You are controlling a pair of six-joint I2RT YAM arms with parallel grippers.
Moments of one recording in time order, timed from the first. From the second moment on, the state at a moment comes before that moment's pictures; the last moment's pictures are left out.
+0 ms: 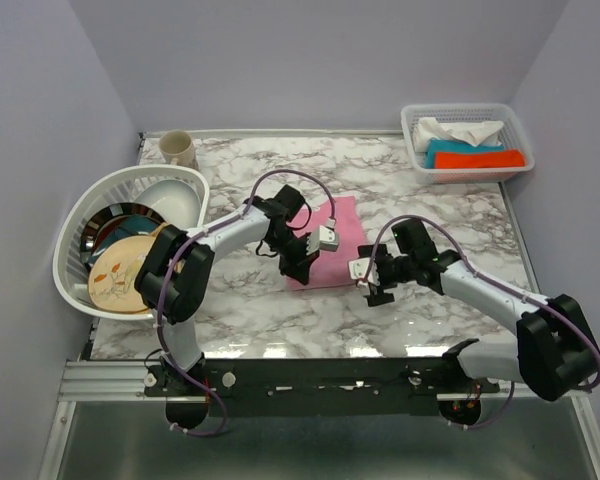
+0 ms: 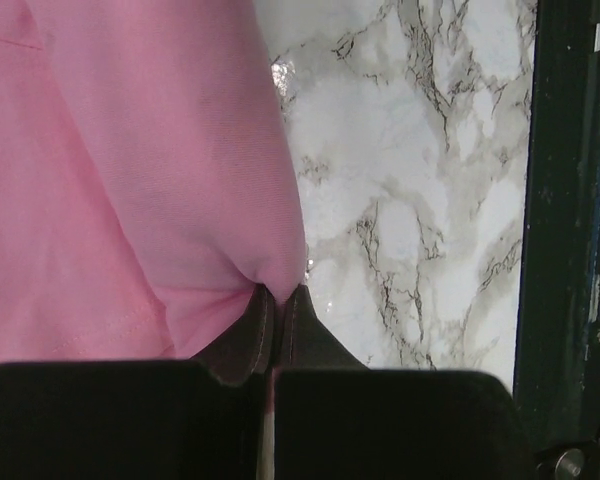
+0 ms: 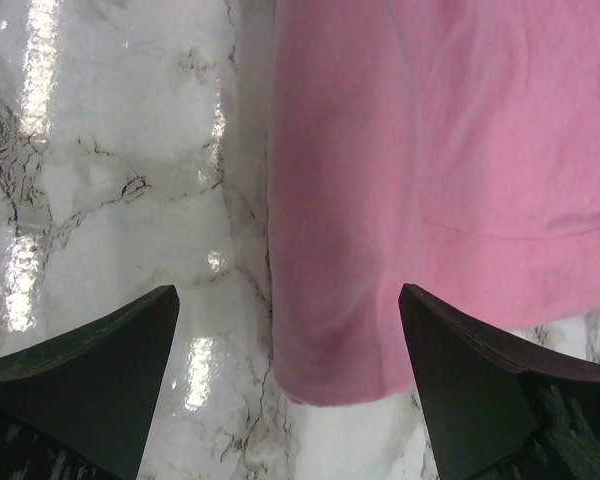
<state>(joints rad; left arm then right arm) -0.61 1.81 1.25 -0.80 0.76 0.80 0.47 1.25 0.63 -0.33 -0.62 -1.23</state>
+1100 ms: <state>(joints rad) -0.49 1.85 1.28 -0.86 0.93 0.73 0.50 1.55 0.93 -0.57 -0.54 -1.19</state>
